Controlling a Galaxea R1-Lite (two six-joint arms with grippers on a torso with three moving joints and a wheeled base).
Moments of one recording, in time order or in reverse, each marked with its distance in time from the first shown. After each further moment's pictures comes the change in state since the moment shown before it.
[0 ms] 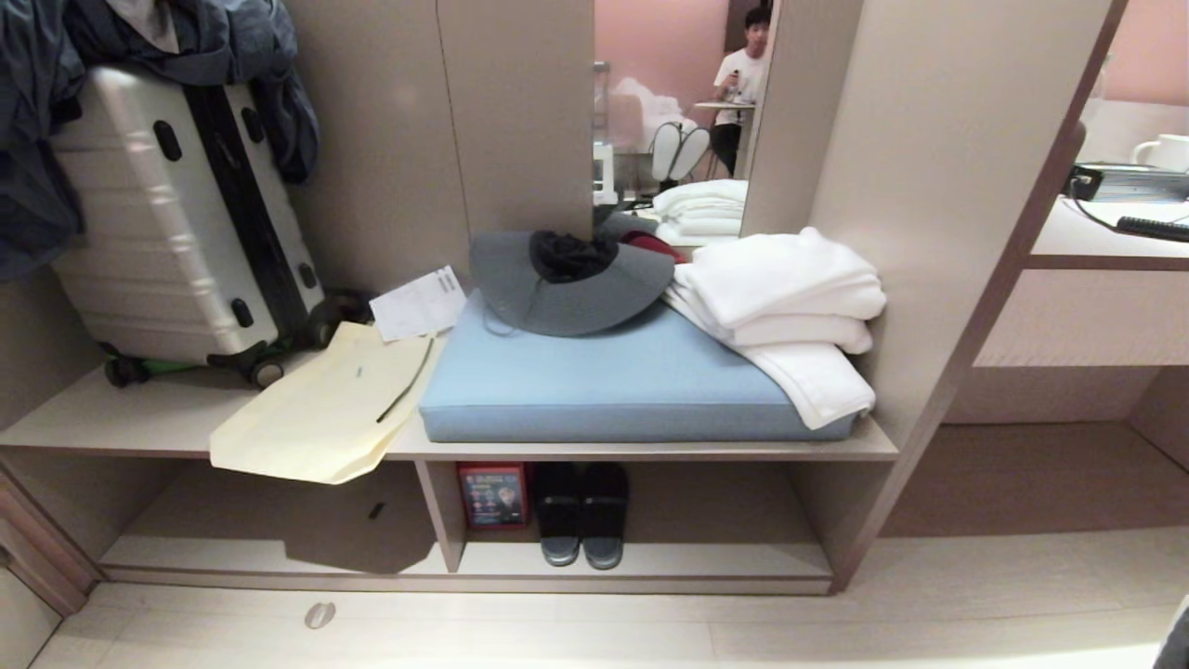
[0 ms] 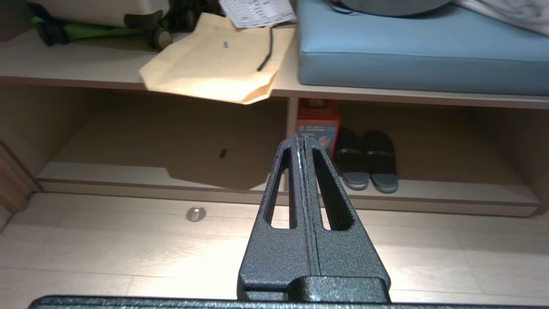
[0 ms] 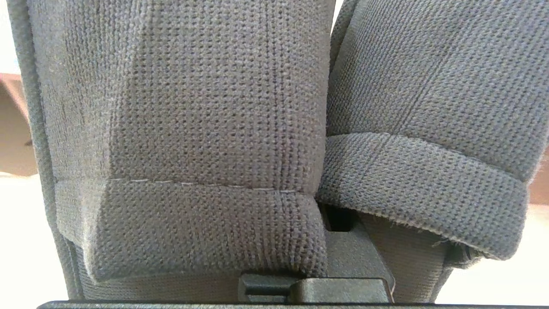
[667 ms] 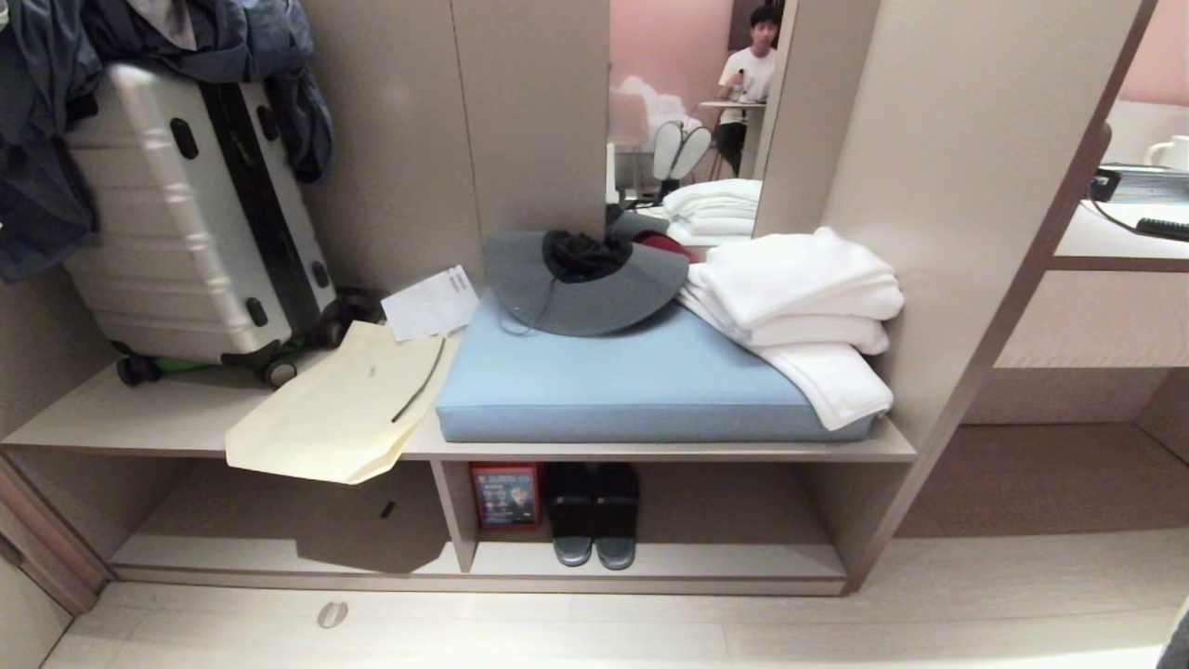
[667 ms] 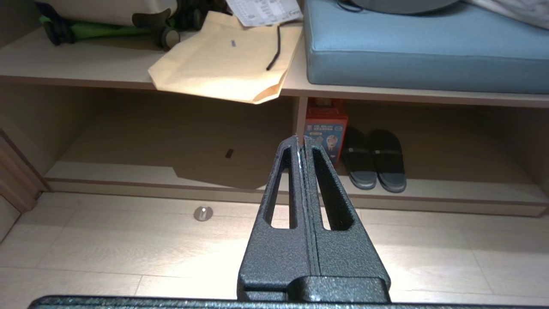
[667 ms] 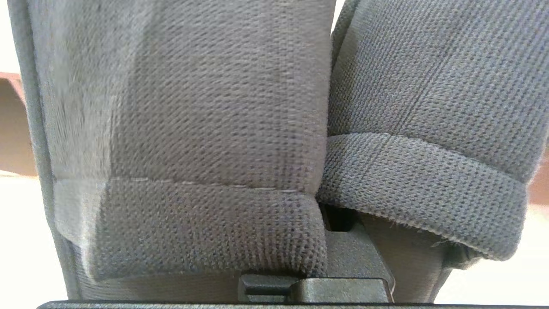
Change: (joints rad) left arm 0.000 0.000 0.000 -0.001 0.000 0.004; right arm -0.001 0.000 0.000 0.000 -0.001 0.000
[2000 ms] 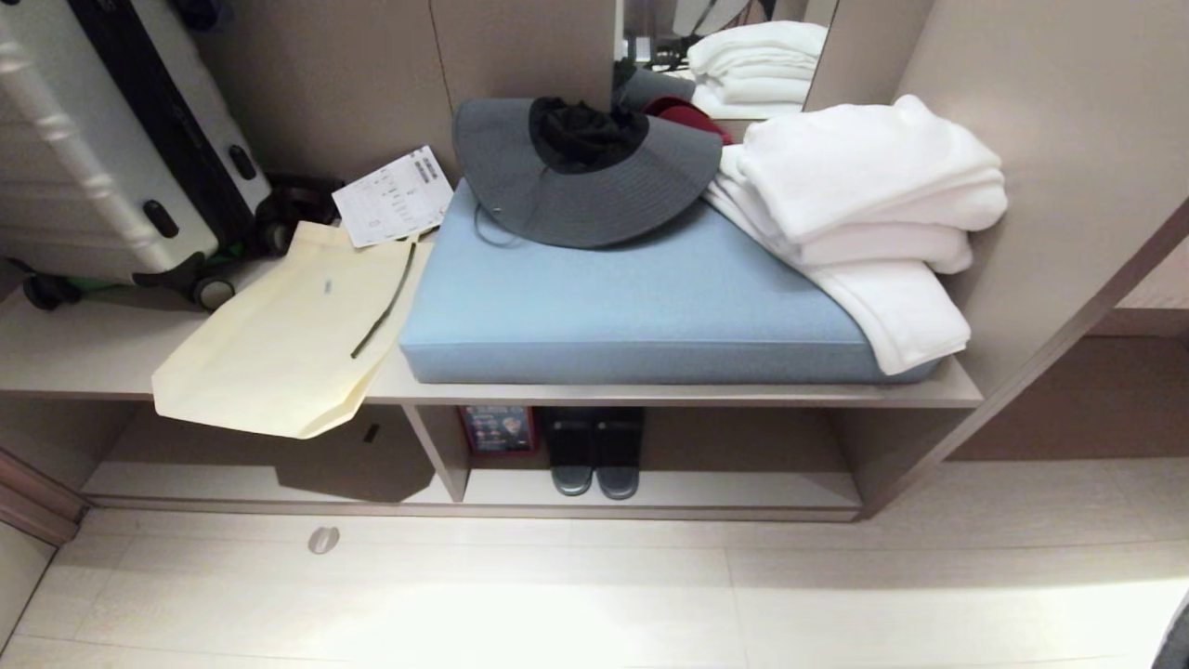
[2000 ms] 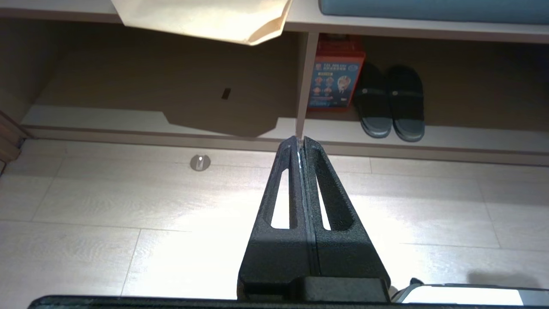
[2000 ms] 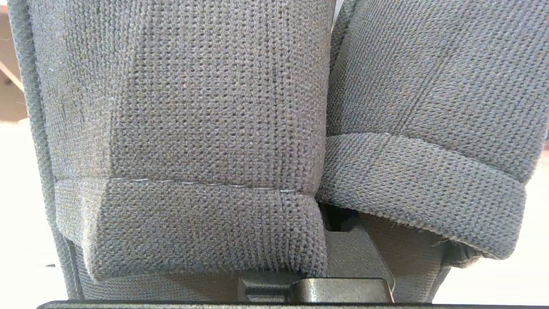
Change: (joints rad) left arm 0.000 0.000 0.000 -0.001 0.000 0.001; right arm 0.001 0.000 0.000 0.000 0.001 0.001
